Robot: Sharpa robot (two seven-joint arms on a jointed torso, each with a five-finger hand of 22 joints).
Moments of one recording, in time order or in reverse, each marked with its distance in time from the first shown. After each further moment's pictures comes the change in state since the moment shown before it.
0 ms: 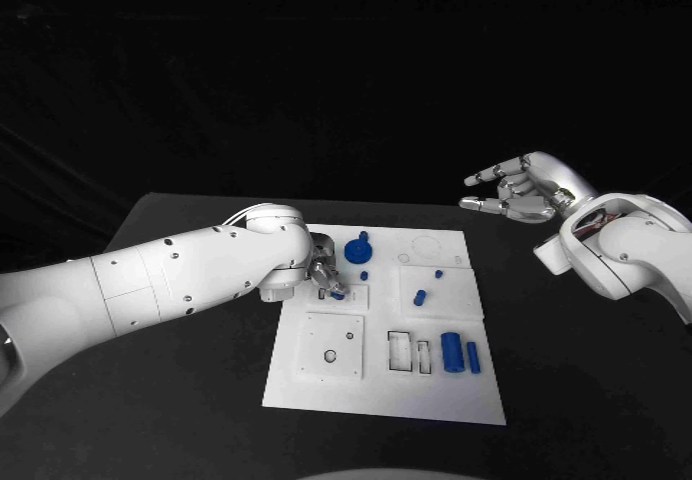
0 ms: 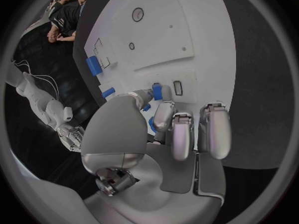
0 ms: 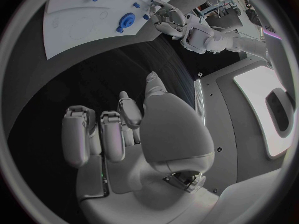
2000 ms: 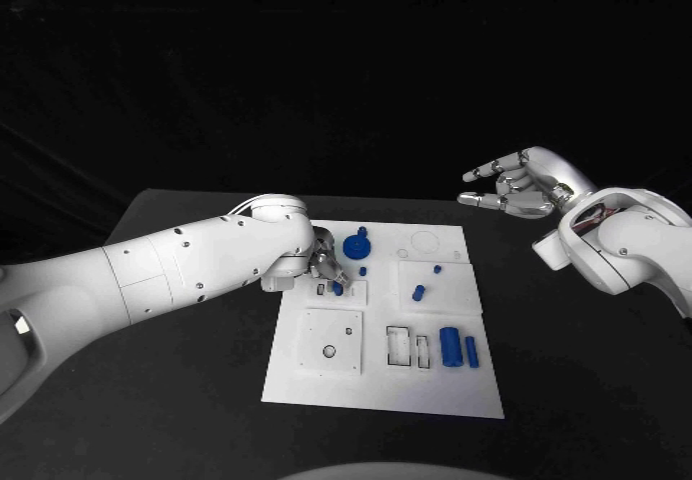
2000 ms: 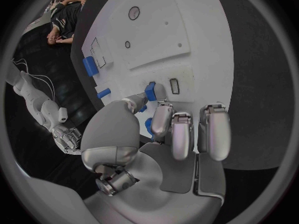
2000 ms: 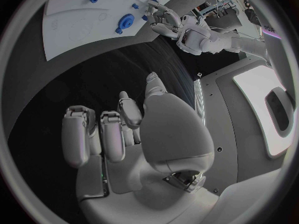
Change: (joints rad) left arm 0.003 0.050 0.003 -0.081 0.005 0.063 -0.006; left_hand -0.264 0.047 -0.020 -0.031 -0.003 0.084 -0.031 -0.007 0.008 0.038 -0.020 0.038 0.047 -0.004 -0.004 0.000 0.000 0.000 0.000 -0.007 0.020 0.000; right arm 0.000 -0.003 0.000 0.006 0.000 0.008 -0.001; right_hand -0.004 0.004 0.000 0.000 0.000 0.000 0.000 0.000 0.000 0.000 0.000 0.000 -0.002 0.000 0.000 0.000 0.000 0.000 0.000 0.000 0.000 -0.002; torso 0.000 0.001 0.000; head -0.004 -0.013
